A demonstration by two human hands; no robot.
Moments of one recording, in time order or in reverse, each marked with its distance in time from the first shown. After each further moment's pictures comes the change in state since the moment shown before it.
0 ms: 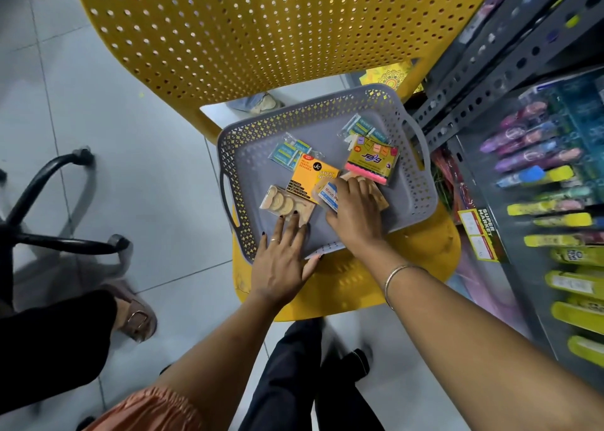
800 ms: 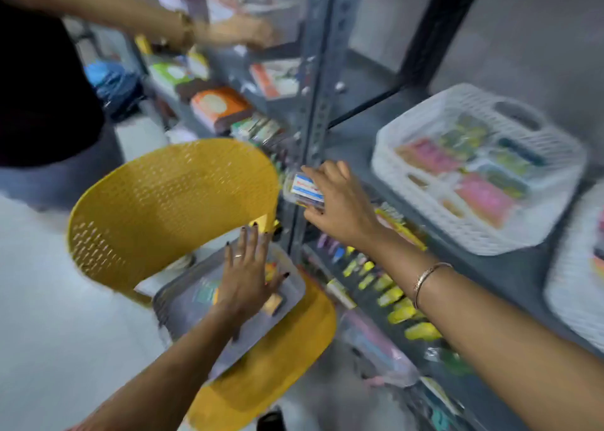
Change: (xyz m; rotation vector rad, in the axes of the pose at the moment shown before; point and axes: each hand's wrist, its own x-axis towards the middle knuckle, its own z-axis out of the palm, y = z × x) left_hand 0.029 0.122 -0.230 0.098 0.205 0.468; right_hand -0.106 -0.012 -0.368 -0.116 0.563 -0.060
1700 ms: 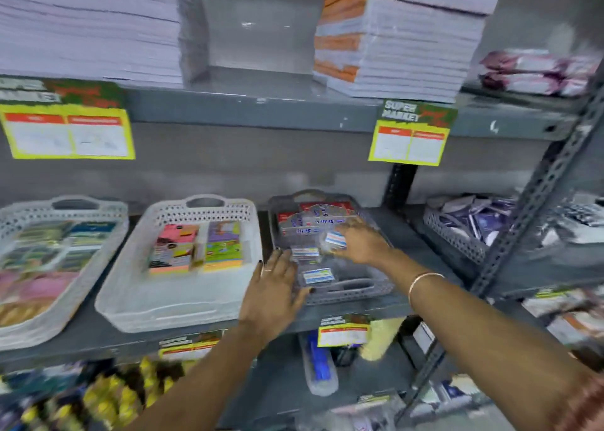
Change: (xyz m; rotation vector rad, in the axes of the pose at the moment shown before) left_hand -0.111 0.593 -0.048 -0.010 0.093 1.104; right_hand -0.535 0.230 -0.342 -0.356 -0.045 1.175
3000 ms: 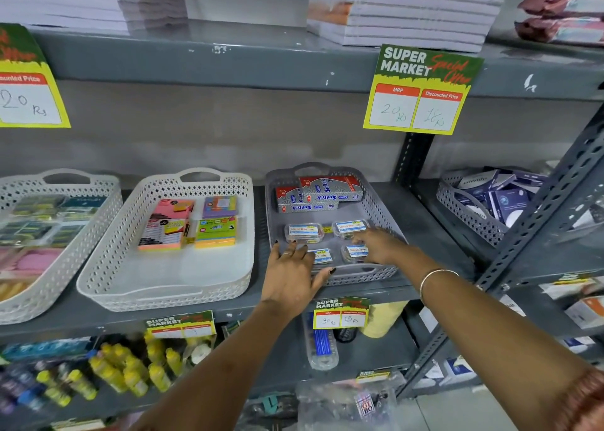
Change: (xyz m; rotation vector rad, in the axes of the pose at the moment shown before) left_hand 0.029 0.035 0.041 0.100 -0.067 -0.033; right_hand 0.005 0.063 0.057 0.087 -0.226 0.014
